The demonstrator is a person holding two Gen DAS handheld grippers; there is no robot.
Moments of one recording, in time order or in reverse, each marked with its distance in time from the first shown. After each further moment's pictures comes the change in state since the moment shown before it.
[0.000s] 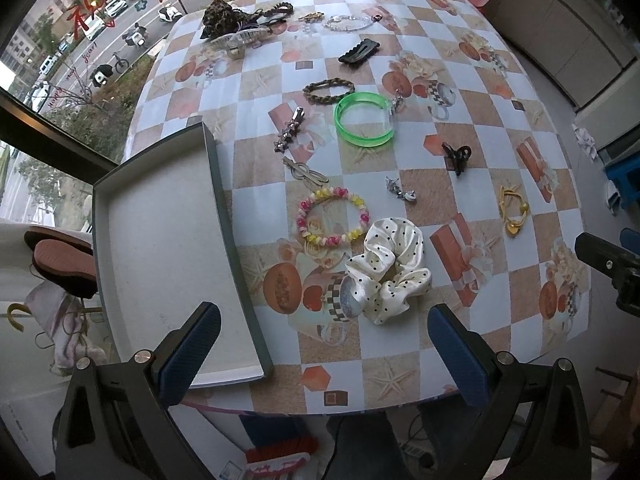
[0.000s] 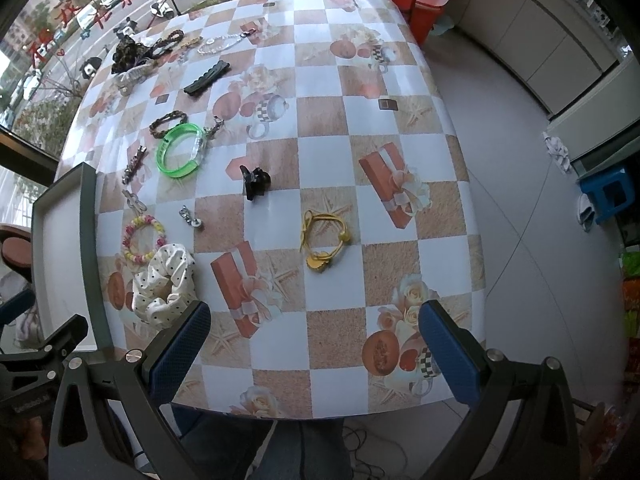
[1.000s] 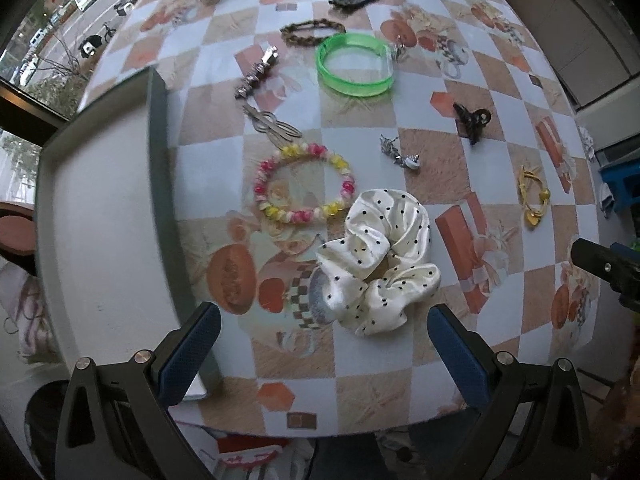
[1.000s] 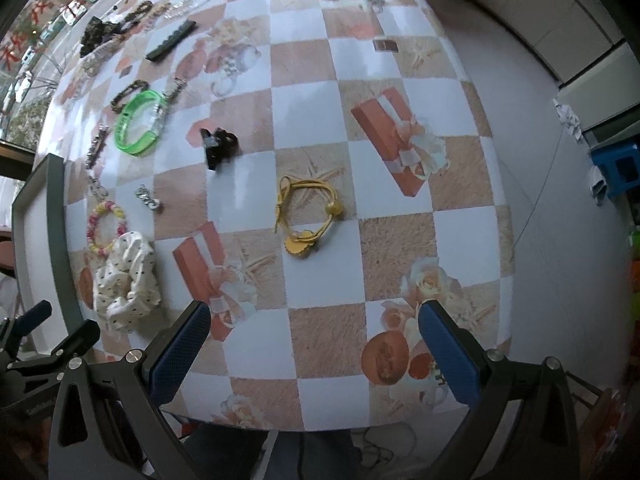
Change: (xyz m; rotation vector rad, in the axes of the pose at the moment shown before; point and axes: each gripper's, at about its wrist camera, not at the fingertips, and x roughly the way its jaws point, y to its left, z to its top) left arm 0.077 -0.017 -0.003 -0.049 0.104 -0.099; right arm 0.076 -0.024 0.005 0.051 0.139 0.034
